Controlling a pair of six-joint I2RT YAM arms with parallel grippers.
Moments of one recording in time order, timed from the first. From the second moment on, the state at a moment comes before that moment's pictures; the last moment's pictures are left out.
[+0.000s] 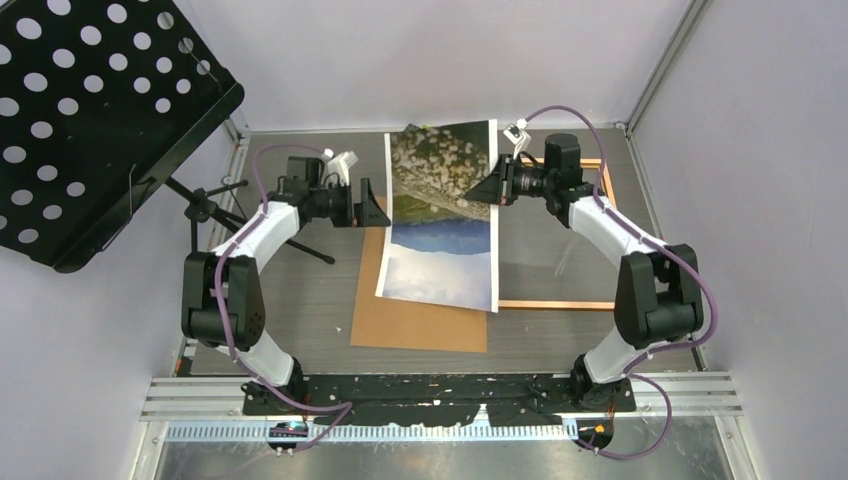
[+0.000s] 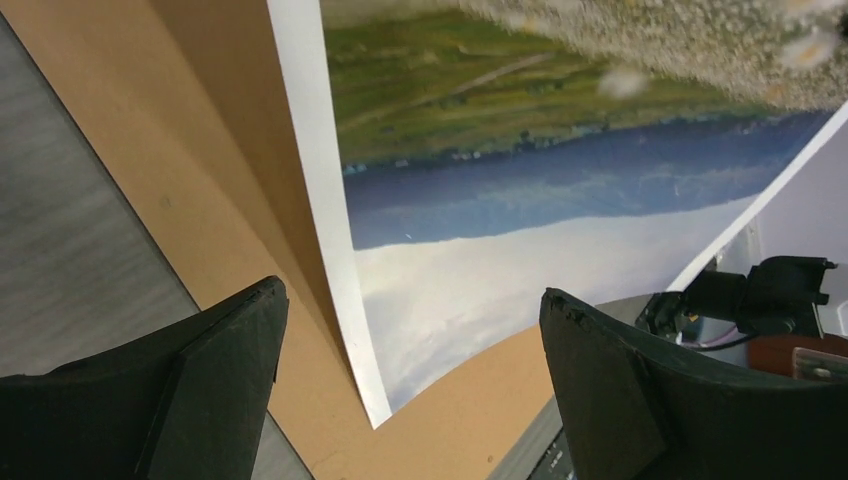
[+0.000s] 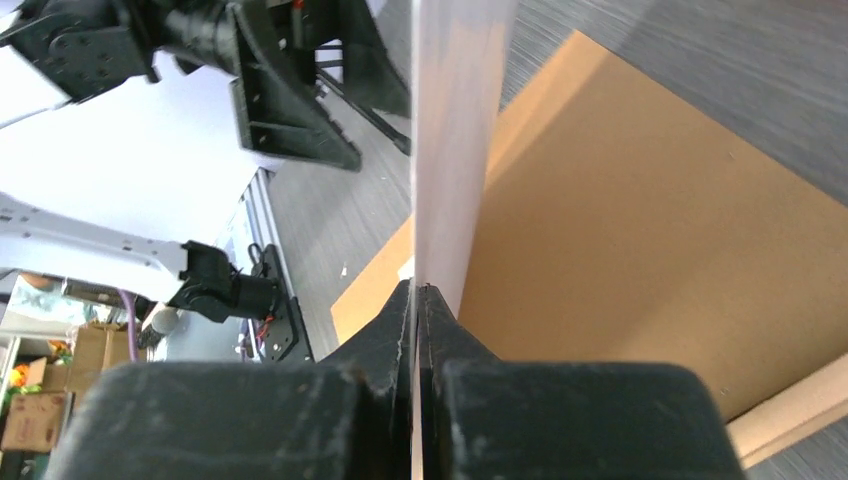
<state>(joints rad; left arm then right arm) -0.14 1.63 1.10 -0.32 0.75 -0.20 0.20 1.64 1.12 0.07 -0.95 0.40</state>
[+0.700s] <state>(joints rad) -0.10 1.63 1.12 0.11 1.08 -0.26 0.15 1.35 1.05 0.25 -1.17 0.61</state>
